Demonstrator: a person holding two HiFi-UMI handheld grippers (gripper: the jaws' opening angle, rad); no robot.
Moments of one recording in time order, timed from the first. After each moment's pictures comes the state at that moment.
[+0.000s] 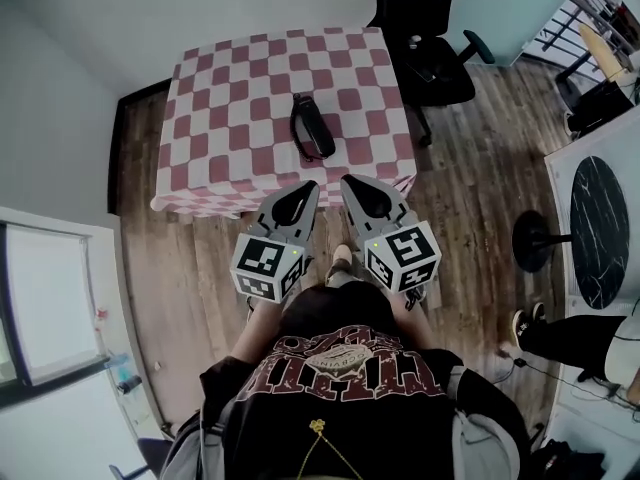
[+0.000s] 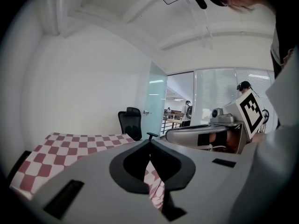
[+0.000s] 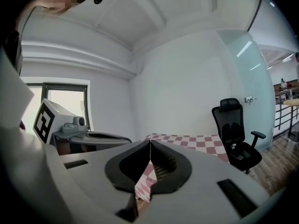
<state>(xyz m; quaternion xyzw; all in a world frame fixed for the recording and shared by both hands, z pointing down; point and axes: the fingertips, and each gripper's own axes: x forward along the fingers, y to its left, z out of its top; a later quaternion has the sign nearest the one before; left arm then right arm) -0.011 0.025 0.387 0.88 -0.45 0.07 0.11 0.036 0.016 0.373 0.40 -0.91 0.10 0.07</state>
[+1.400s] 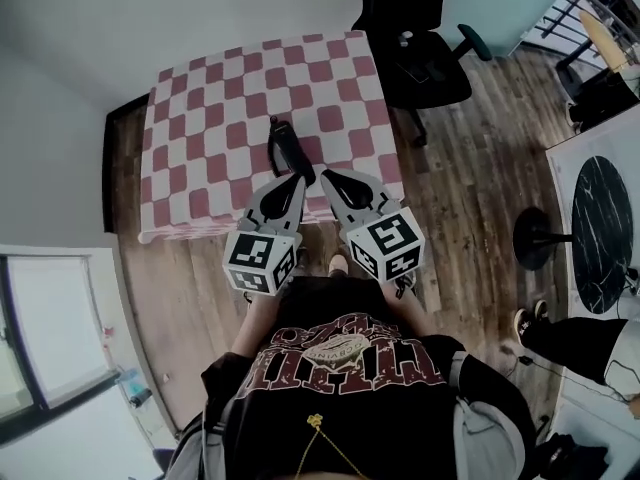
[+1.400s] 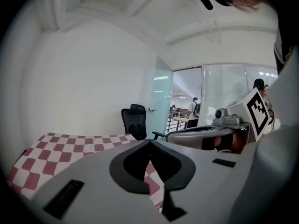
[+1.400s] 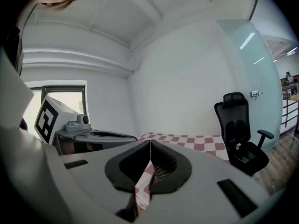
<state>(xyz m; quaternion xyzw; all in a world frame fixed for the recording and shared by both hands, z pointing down) 0.016 -0.089 0.407 0.87 -0.47 0.08 0.13 0.054 -0.091 0.395 0.37 -0.92 0.12 0.08</state>
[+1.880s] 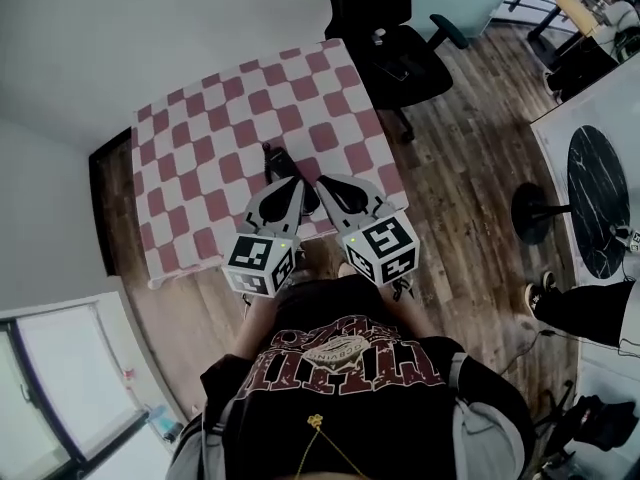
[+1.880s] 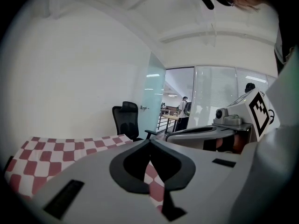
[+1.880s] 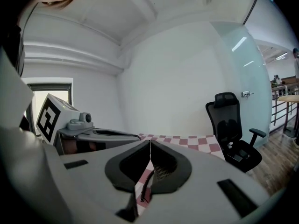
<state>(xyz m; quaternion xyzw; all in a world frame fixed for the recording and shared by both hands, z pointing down) 0.004 -0.148 0.411 0.90 -0.40 0.09 0.13 0.035 -0.141 0.397 0.43 -0.89 0.13 0.08</state>
